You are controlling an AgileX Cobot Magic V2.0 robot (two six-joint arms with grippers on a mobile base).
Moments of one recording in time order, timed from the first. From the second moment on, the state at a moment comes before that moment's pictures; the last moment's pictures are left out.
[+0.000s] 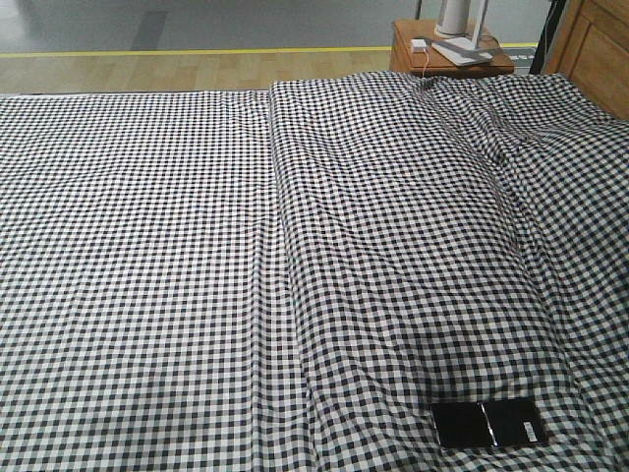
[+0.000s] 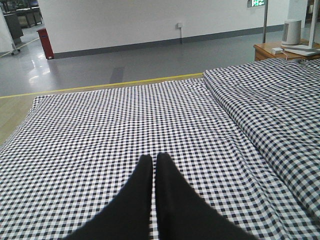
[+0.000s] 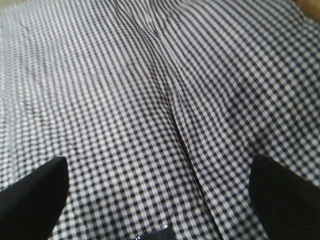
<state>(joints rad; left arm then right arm) 0.07 -0.01 0.03 -0.03 0.18 0.15 -0.33 1.24 -1.20 0.09 0.74 0.01</state>
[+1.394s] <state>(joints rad) 0.07 -0.01 0.03 -0.03 0.18 0.15 -0.61 2.64 -1.54 0.85 1.08 -1.04</state>
